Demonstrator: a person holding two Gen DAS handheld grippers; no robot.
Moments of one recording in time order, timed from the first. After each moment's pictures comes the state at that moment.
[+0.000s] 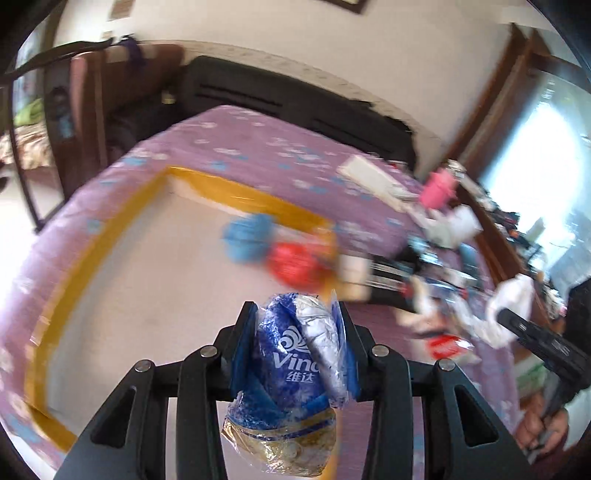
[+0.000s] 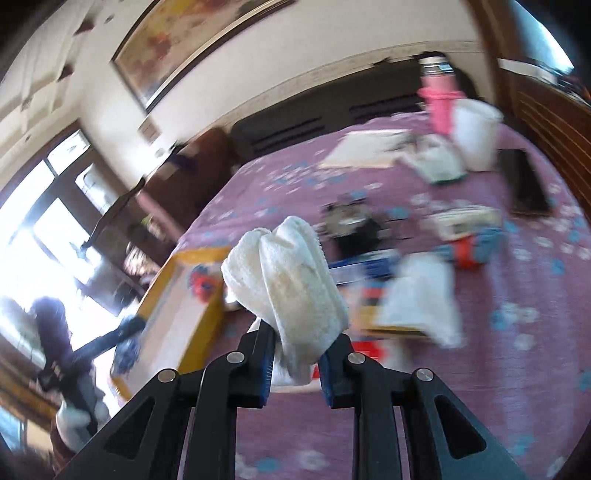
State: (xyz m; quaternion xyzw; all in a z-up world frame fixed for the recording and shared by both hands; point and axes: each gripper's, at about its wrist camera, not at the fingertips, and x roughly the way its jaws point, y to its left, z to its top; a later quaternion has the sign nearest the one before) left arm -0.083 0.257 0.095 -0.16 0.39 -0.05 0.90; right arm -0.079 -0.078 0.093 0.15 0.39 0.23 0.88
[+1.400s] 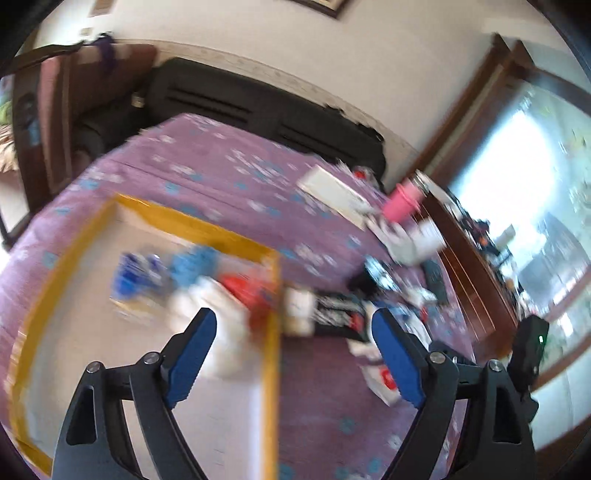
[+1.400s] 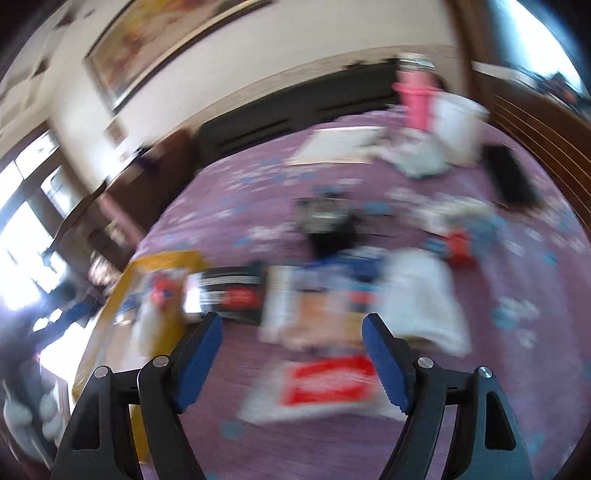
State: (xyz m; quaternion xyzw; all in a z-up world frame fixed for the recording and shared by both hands) left arm -0.060 0.215 0.120 -0.18 0.38 -0.14 0.90; right arm -0.069 -0.123 0.061 0.17 0.38 0.10 0.91
